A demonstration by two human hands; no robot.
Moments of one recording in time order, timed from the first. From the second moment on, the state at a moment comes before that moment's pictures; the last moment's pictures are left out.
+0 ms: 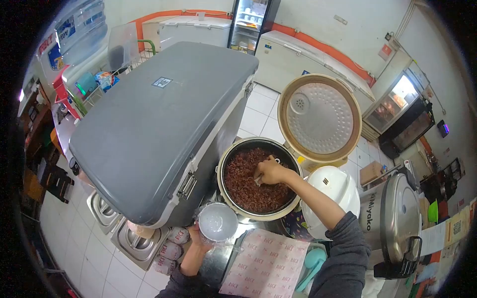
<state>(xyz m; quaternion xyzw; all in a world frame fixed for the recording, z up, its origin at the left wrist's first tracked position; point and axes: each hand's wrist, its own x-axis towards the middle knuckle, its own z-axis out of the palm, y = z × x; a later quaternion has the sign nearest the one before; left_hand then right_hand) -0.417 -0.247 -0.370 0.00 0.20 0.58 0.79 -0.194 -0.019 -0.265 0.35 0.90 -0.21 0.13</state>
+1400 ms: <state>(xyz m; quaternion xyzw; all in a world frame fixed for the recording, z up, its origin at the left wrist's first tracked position) -0.331 -0.144 -0.219 0.03 0.05 0.58 0.81 -0.194 -0.118 -0.041 0.29 0.88 0.36 -0.12</state>
